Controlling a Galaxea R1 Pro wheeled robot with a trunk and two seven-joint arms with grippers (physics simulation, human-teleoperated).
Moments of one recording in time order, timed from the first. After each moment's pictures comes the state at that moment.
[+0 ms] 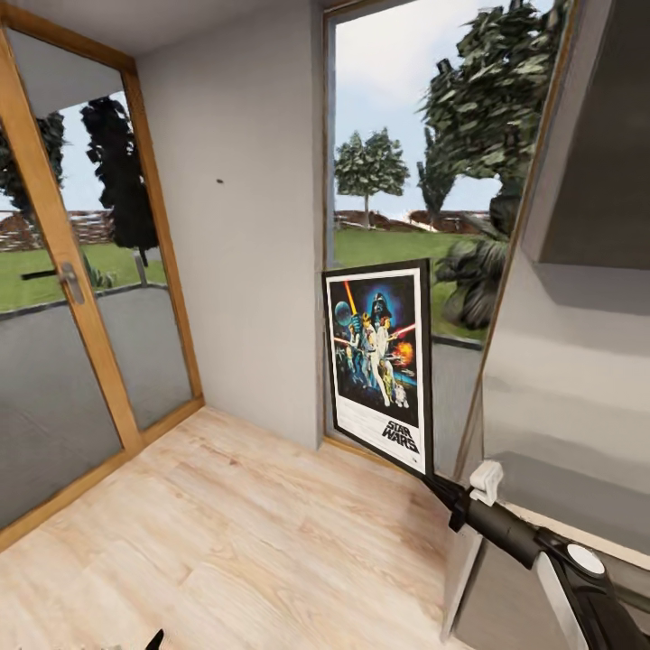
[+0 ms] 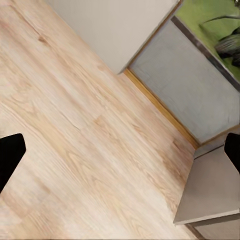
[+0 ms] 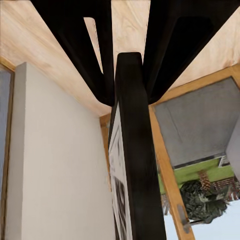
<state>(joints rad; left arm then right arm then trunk) -0.19 0.35 -0.83 -0.31 1.64 -0.52 -0.70 -0.25 -0.15 -0.22 -1.23 -0.18 0.07 0.97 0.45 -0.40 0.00</state>
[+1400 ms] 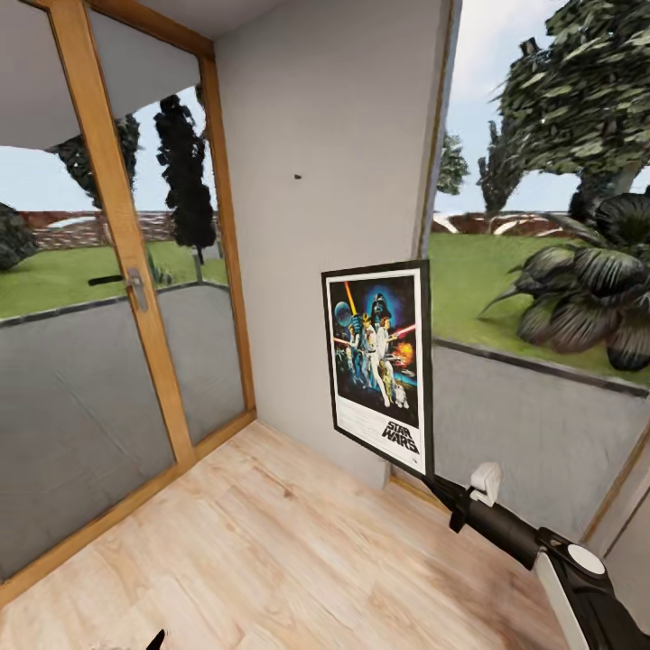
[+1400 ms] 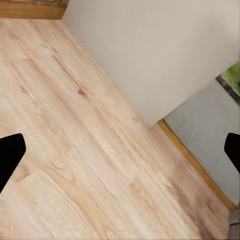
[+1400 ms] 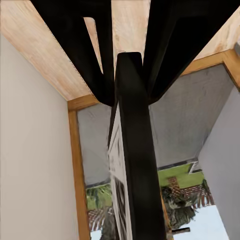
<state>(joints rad) -0.19 0.36 -0.83 -0.30 1.64 -0.52 -0.74 -0.25 -0.15 -0.22 -1.22 -0.18 0.07 0.97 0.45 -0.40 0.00</state>
